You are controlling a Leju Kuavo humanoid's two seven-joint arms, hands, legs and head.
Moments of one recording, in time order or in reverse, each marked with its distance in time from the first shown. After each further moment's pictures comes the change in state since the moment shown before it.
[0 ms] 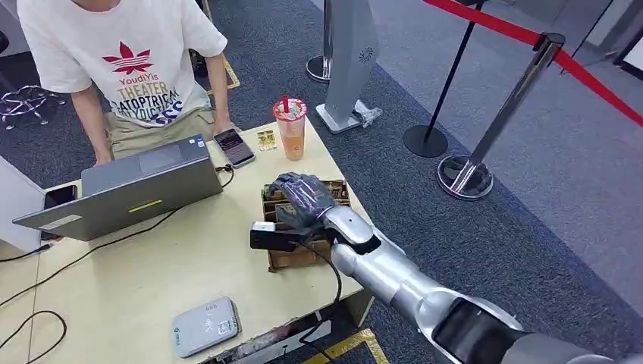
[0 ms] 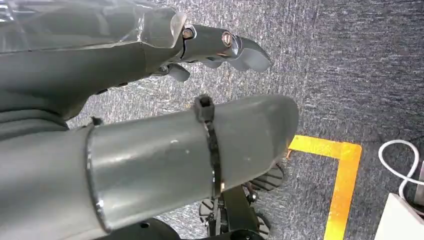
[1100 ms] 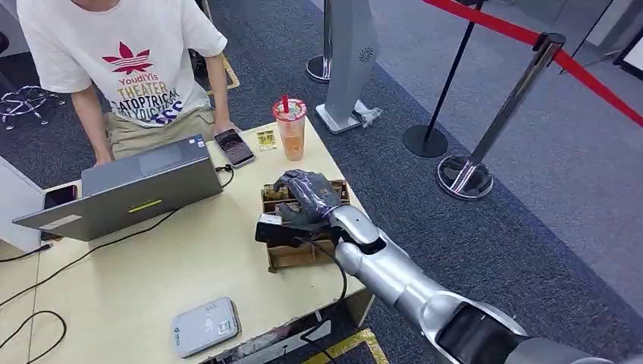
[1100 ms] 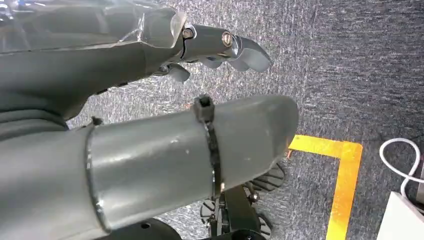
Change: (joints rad) left arm -0.001 0.000 -0.002 0.000 -0.010 -0.001 0.000; right arm 0.030 -0.006 -0.039 -0.032 -0.054 -0.021 -0.011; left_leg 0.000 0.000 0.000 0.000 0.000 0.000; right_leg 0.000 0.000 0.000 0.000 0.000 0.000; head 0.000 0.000
